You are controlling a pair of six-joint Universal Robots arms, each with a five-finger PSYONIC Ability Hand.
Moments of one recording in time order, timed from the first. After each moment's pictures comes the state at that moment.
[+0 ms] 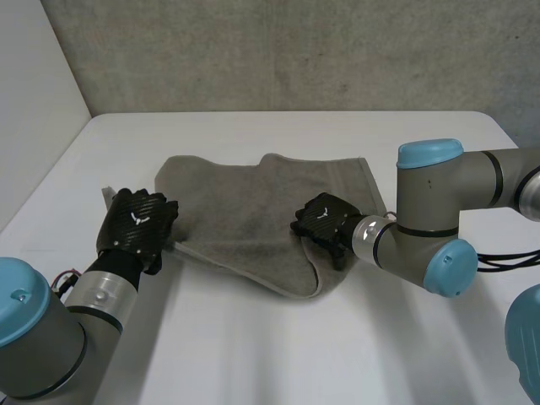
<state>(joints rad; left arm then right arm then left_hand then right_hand) 4.31 -1.77 -2.07 3.78 -1.57 3.61 2.04 -0.69 0.99 0.26 1.19 2.34 1.15 1.22 1.22 1.22 0.99 0.42 0.42 0.41 0.41 0.21</state>
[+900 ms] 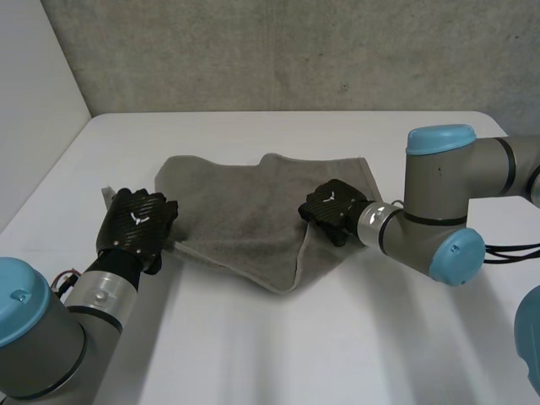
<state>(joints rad) 4.31 -1.77 -2.07 3.78 -1.57 3.61 2.03 -0.71 0.95 0.26 1.20 2.44 1.15 1.22 1.22 1.22 0.99 1.32 1.33 1.32 1.33 1.15</state>
